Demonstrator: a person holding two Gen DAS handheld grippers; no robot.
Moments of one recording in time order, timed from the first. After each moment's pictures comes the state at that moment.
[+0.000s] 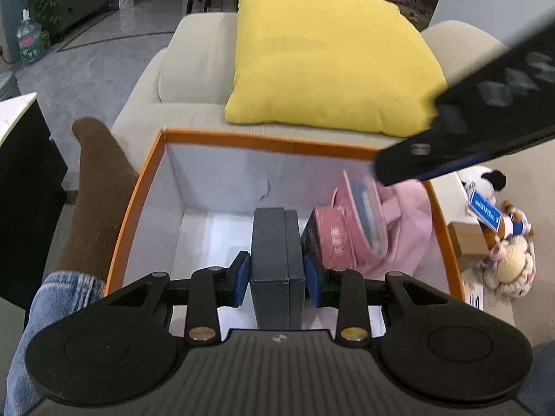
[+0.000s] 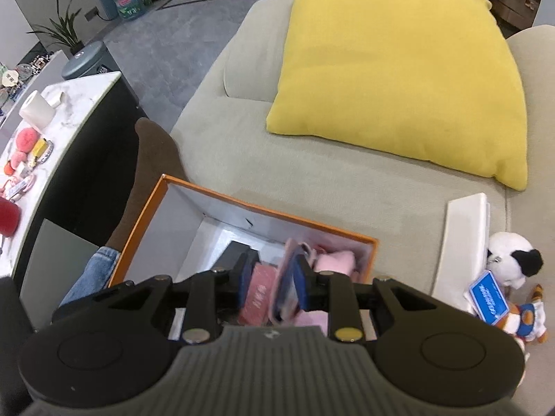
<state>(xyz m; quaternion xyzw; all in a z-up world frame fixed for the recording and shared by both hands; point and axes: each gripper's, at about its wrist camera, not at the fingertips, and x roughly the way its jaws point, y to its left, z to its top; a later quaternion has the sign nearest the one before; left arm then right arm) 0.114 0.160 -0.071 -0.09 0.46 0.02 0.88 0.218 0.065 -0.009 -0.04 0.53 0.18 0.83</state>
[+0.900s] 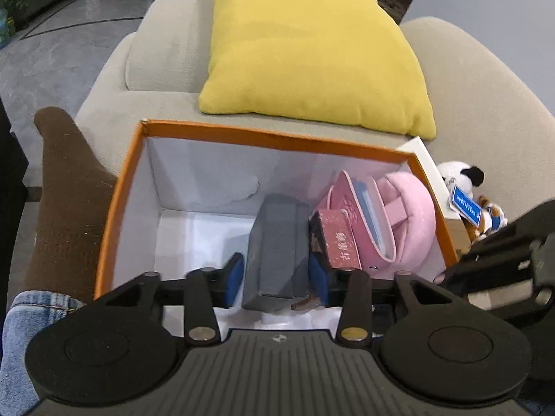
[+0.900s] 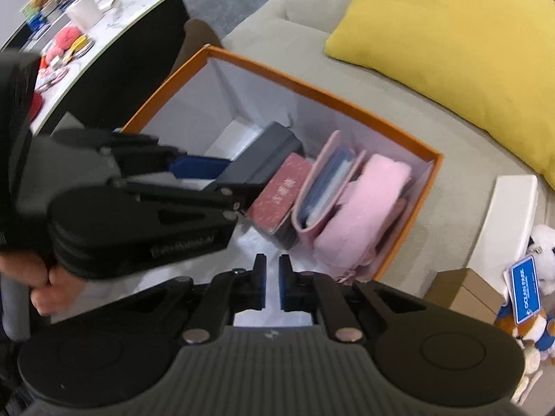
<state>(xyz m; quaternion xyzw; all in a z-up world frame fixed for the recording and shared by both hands) 0.133 0.189 -0.085 -0.12 0.47 -0.06 0.87 0.184 0.076 -0.070 -0.14 0.56 0.29 0.76</state>
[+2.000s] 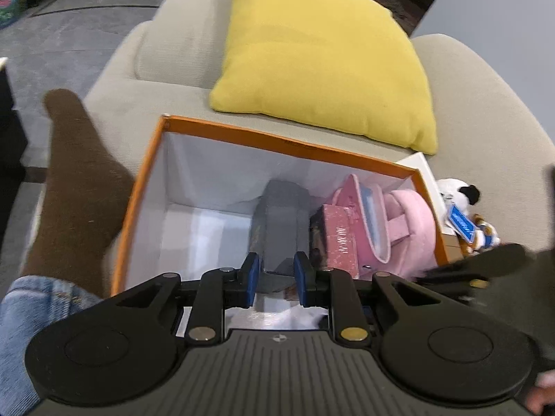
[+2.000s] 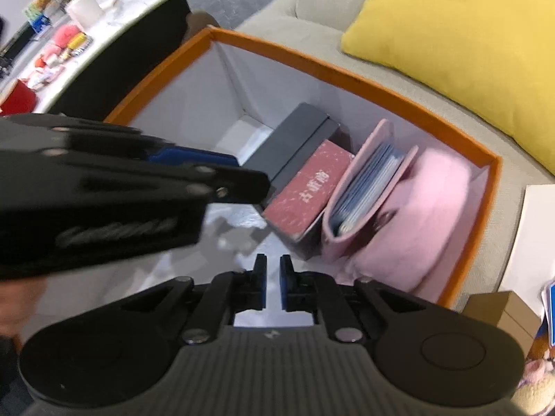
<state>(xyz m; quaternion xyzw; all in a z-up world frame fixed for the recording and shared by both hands) 0.130 0.199 -0.078 -0.16 0.47 -0.05 0.87 0.184 0.097 -0.098 -0.13 0.53 0.29 0.78</state>
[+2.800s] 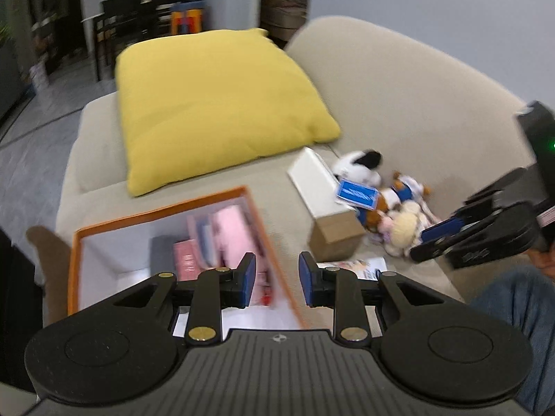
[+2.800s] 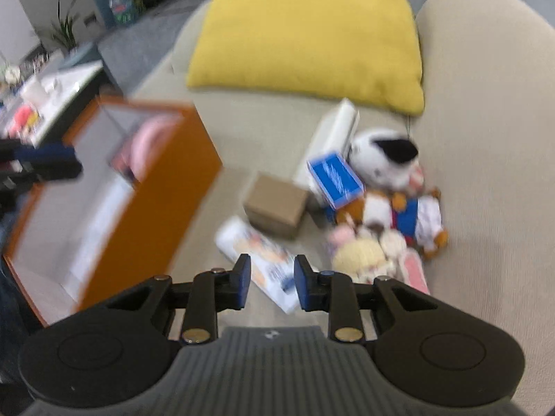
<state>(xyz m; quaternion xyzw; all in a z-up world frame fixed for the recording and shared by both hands) 0.084 0.048 0.005 0.04 0.41 -0.13 0.90 0.130 -0.126 -0.047 -0.07 0.52 0.18 0.83</state>
